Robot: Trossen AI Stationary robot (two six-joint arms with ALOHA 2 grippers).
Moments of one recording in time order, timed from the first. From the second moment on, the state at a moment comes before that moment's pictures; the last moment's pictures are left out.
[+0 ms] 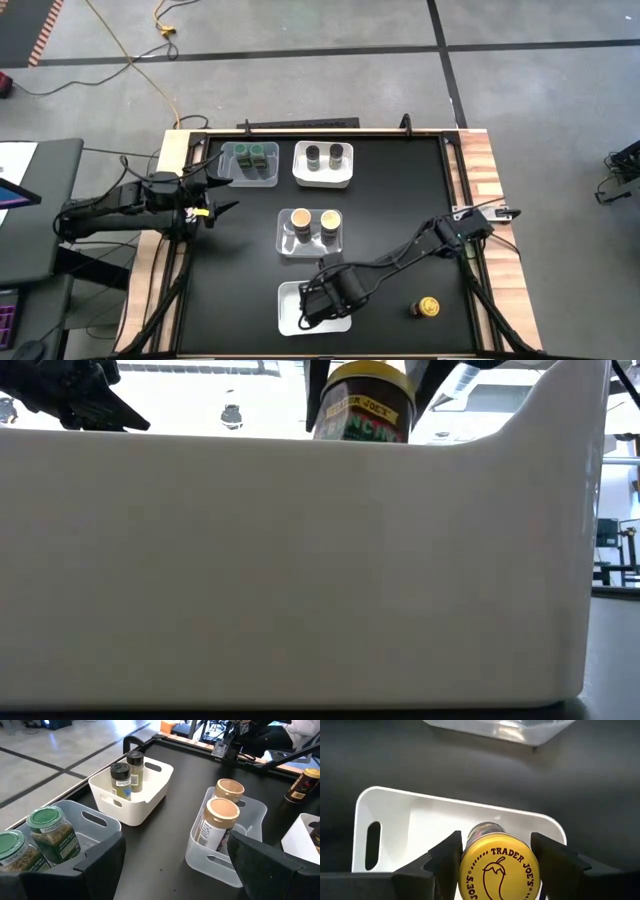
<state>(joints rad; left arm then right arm) 0.13 0.25 0.52 -0.58 -0.22 -0.20 0.48 2.35 2.34 -1.41 0.29 1.82</state>
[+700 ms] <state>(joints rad) 0.13 0.25 0.52 -0.59 -0.22 -0.20 0.47 2.35 2.33 -1.42 0.29 1.80</state>
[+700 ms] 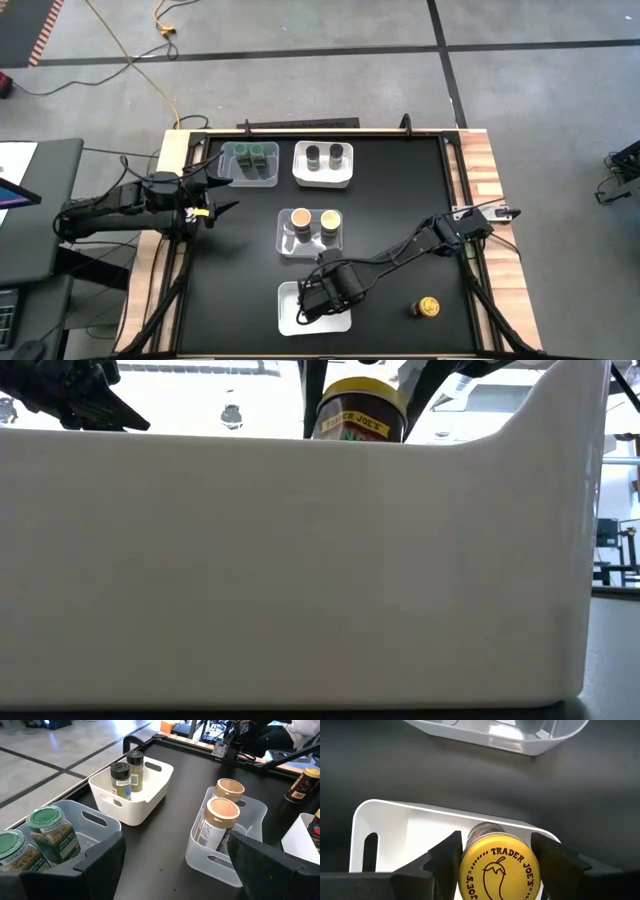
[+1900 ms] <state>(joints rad) 0.13 0.25 0.52 -0.59 -0.22 -0.20 0.49 2.34 2.33 -1.42 0.32 1.80</state>
